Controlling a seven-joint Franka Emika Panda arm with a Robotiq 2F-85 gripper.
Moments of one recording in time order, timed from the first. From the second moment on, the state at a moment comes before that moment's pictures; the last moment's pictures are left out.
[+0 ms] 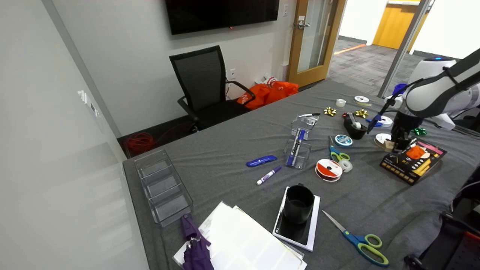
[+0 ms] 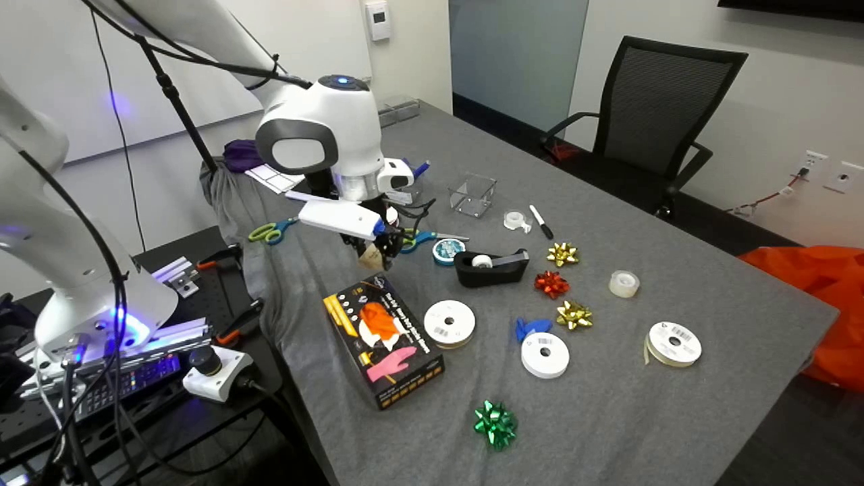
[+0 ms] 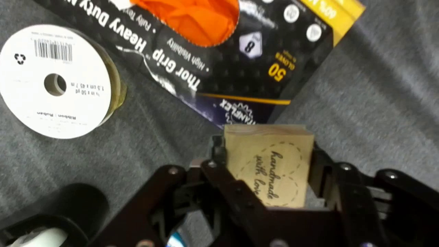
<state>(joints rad) -0.31 0.24 -0.12 -2.44 -0.04 2.64 -1.00</state>
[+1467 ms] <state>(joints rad) -0.32 0.16 -0.24 -2.57 -0.18 2.74 -1.15</state>
